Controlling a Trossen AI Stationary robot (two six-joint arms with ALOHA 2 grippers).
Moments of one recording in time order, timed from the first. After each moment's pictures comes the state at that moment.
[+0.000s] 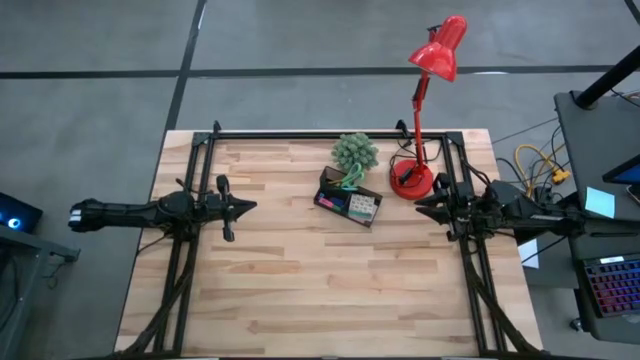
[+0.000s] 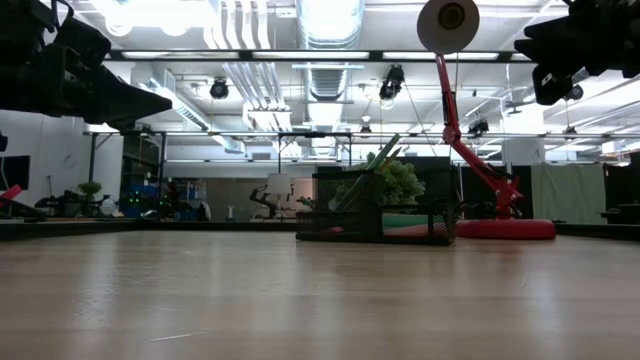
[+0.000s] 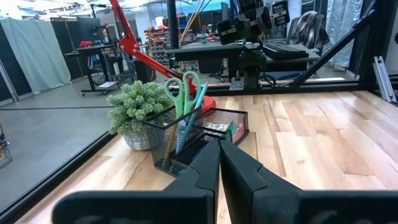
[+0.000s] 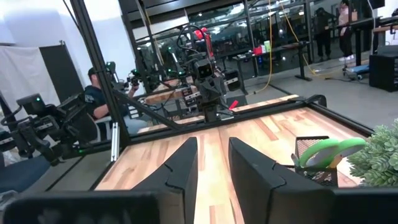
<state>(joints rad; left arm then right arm) -0.01 0.17 0.01 0.10 -0.21 0.09 -0.02 0.01 0.18 -0.09 -0.05 0.23</state>
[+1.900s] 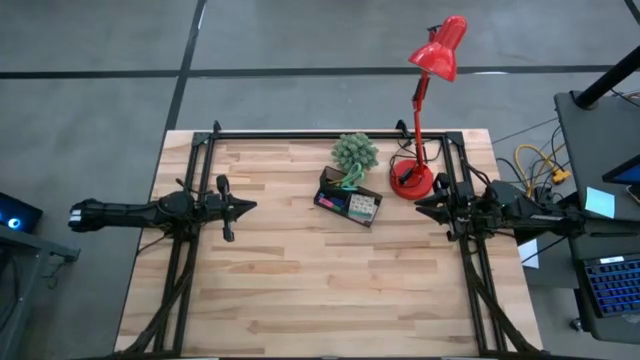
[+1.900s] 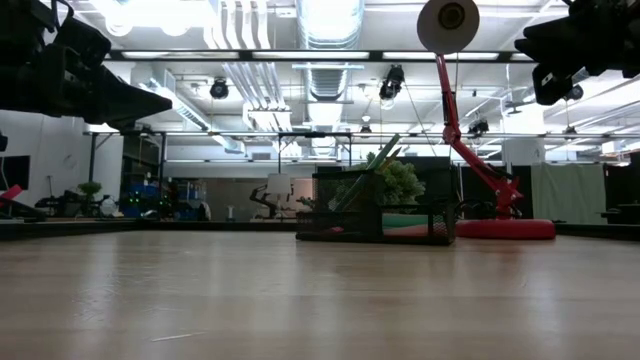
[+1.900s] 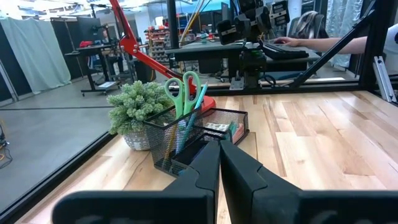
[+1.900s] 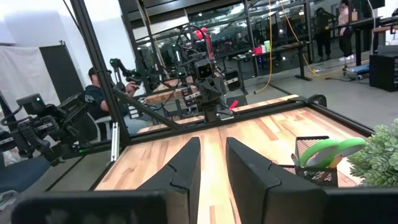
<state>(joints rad) -0.01 0.17 0.01 0.10 -0.21 0.09 -0.02 0.01 0.18 -0.09 -0.05 0.23</state>
